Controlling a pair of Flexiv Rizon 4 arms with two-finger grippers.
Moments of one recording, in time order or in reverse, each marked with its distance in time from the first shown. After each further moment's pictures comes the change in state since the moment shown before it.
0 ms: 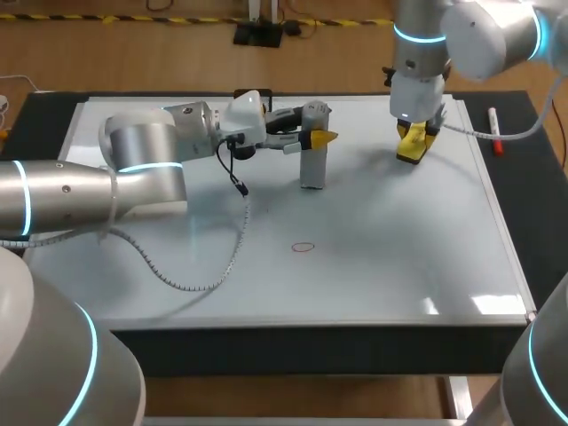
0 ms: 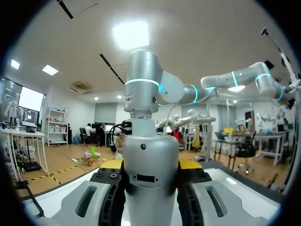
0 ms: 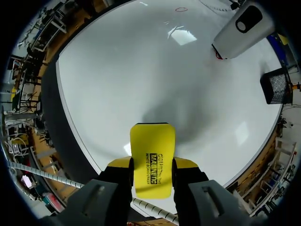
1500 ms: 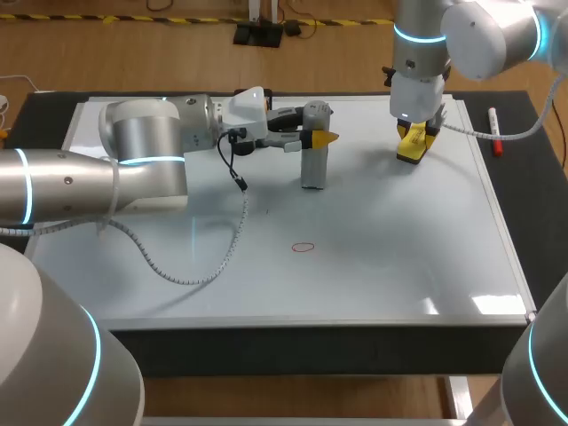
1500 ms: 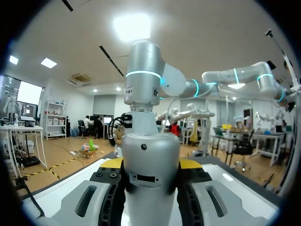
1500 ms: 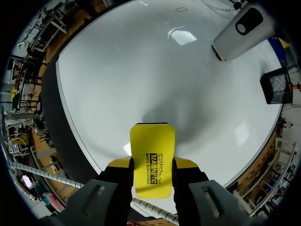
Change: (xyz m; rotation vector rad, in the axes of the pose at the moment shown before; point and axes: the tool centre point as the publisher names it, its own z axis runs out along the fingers) left arm -0.002 0.007 0.002 -0.075 0.015 -0.025; right arm 0.000 0.000 0.000 0.000 0.000 0.000
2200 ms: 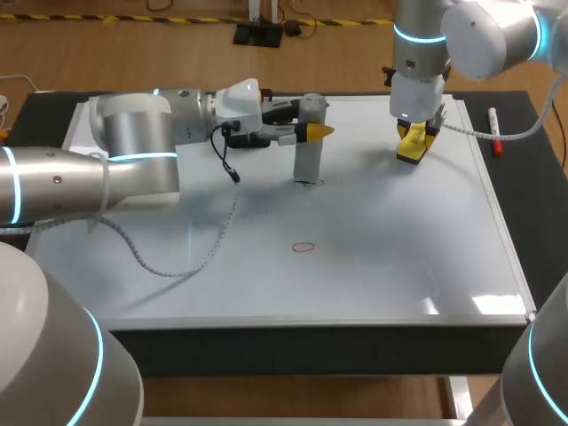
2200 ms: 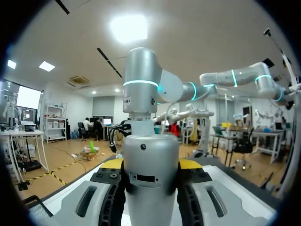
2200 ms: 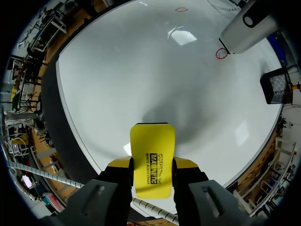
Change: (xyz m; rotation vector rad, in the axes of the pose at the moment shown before) left arm 0.003 -0.025 -0.012 0.001 0.002 0.028; right arm 0.000 0.000 0.000 0.000 0.000 0.000
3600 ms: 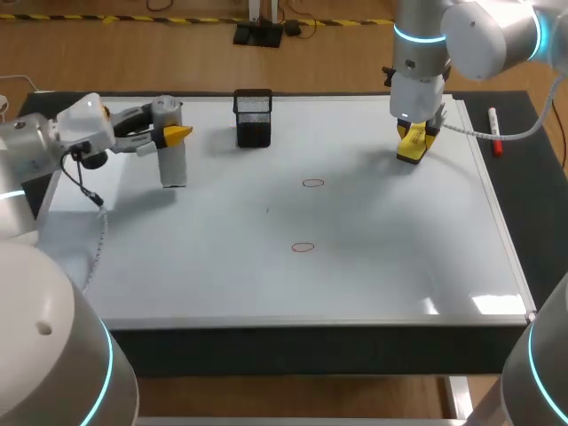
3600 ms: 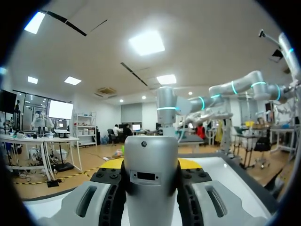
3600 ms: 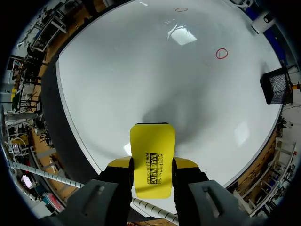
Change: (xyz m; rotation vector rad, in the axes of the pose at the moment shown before) left arm 0.000 -0.033 -0.253 0.040 -0.273 0.064; right arm 0.000 0.000 0.000 0.000 0.000 0.000
